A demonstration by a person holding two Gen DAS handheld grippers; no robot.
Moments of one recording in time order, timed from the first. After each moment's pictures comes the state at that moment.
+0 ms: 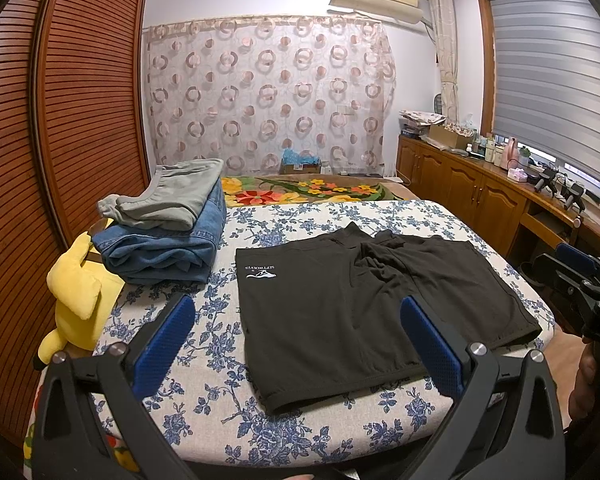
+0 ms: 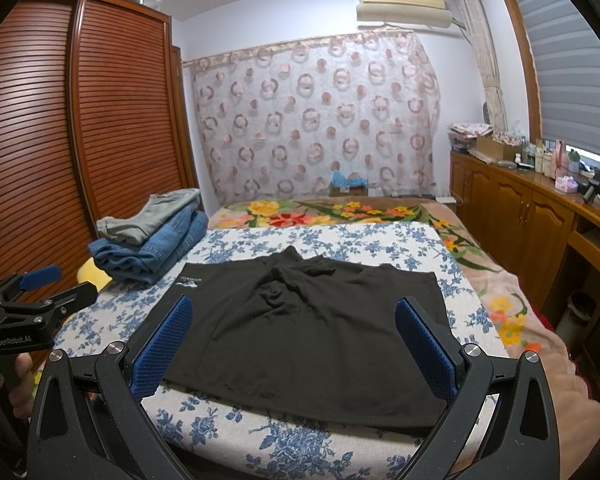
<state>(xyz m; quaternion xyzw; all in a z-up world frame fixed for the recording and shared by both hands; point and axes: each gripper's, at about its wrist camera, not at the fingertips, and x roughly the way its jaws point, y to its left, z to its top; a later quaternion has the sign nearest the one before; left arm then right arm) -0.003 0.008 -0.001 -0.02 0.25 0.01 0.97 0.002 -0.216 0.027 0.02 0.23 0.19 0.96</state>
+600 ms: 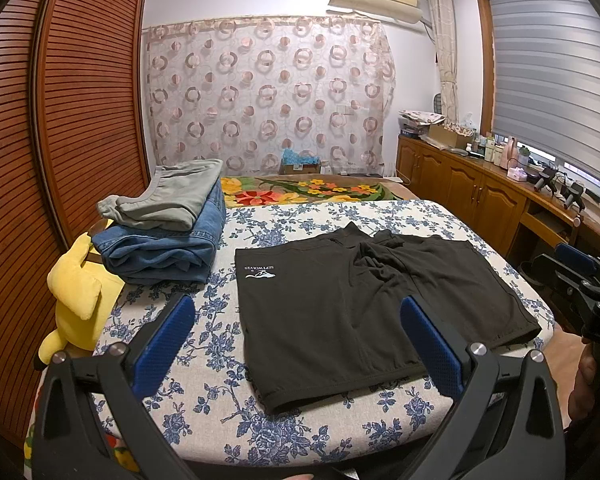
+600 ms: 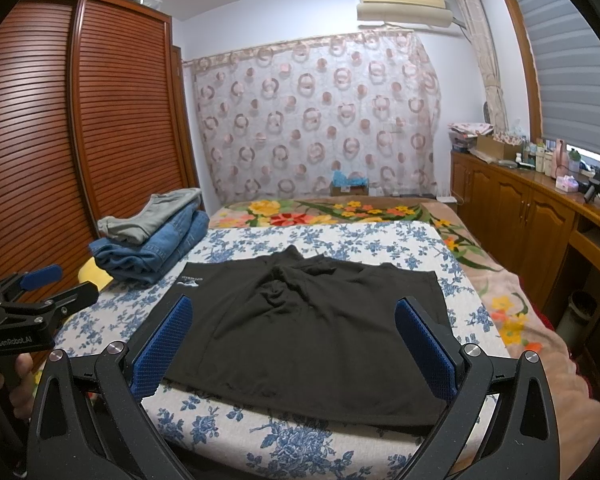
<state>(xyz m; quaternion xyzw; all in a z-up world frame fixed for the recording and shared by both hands) -0.003 0.007 -0.001 -0.02 0.25 0.01 0.97 0.002 -0.217 0.026 0.02 0.23 0.19 0.96</state>
